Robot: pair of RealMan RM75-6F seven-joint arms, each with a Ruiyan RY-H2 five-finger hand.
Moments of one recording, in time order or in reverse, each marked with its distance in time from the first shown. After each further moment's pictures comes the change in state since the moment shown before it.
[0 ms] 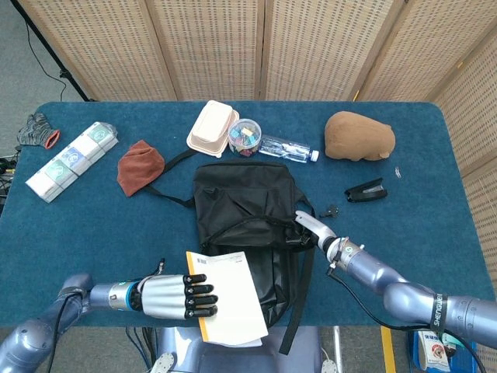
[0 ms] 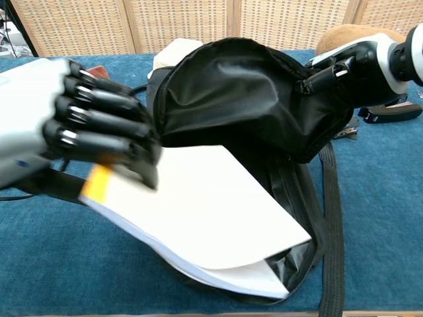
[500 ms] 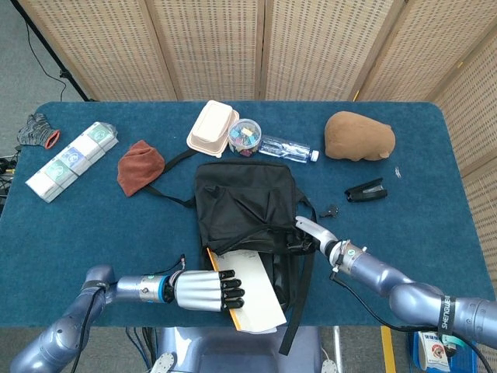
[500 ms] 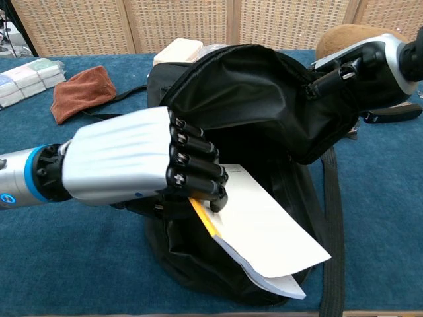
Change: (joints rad) left arm -0.086 -0.136 0.060 0.185 -0.055 -0.162 0.001; right arm -0.007 0.040 0.010 -0.018 -0.045 -0.078 0.037
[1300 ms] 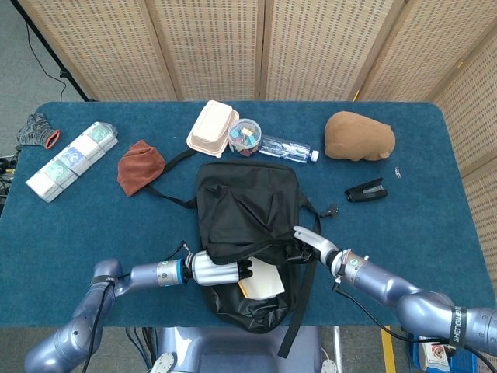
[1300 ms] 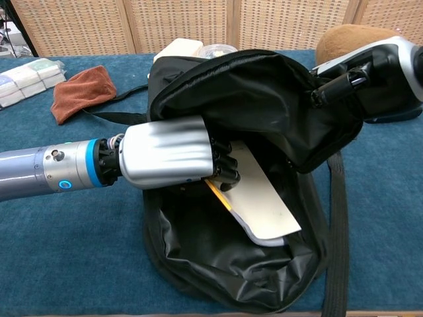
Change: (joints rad) left arm -0.055 -0.055 0.044 0.105 -0.128 -0.285 0.044; right arm -0.065 0.032 0.037 -0.065 -0.101 -0.044 0.047
